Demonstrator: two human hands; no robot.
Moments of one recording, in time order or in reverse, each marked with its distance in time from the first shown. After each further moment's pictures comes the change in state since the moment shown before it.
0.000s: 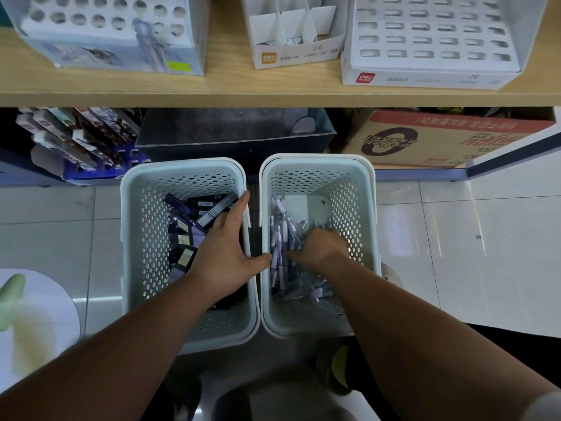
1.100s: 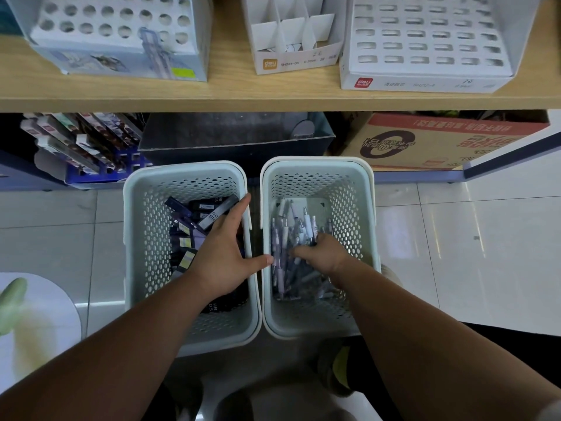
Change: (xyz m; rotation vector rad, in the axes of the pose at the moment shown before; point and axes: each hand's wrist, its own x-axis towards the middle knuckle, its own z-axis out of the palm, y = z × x) left_hand 0.002 -0.001 -0.006 -0.122 -0.055 -0.035; right_hand -0.014 0.013 -0.002 0.887 -0.178 0.077
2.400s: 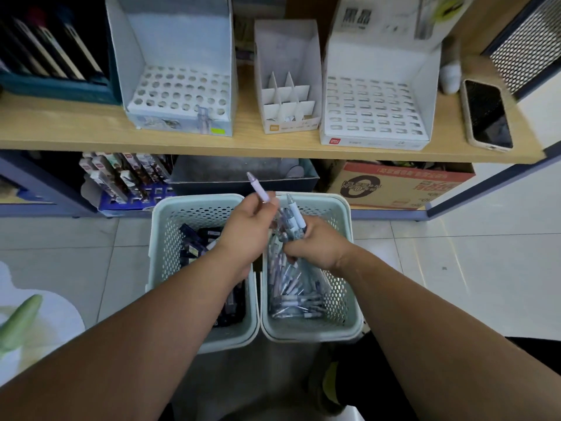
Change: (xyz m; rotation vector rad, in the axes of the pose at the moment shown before) left_hand -0.022 0.116 -0.021 -0.573 0.213 -0.010; right_hand -0.106 -0.082 -0.025 -0.088 -0.049 -0.556
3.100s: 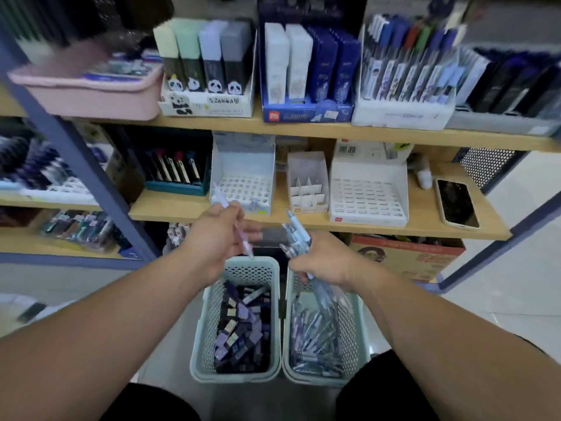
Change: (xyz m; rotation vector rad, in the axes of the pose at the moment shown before) left_hand -0.110 0.142 -0.091 -0.258 0.152 0.093; right_hand -0.098 -0.144 -0.011 -0.213 -0.006 -0.199
